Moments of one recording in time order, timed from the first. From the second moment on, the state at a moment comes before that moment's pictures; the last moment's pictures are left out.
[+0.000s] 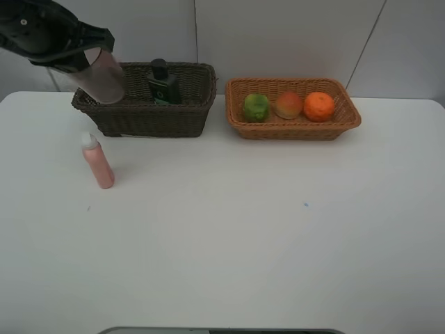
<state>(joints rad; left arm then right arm) -0.29 1.56 -1.19 0.12 0.70 -0.28 -0.03 0.00 -0.52 -0.05 1.06 0.04</state>
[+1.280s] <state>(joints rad) -0.16 2.14 -1.60 0.22 0.54 -0.28 -0.03 0.00 -0.52 -0.05 1.06 0.04</state>
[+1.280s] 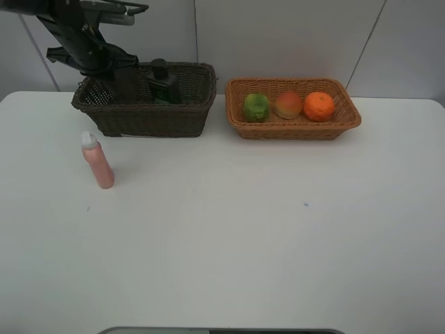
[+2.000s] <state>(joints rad) -0.15 2.17 -1.60 0.22 0.52 -0.27 -0.03 0.00 -0.52 -0.05 1.06 0.04</state>
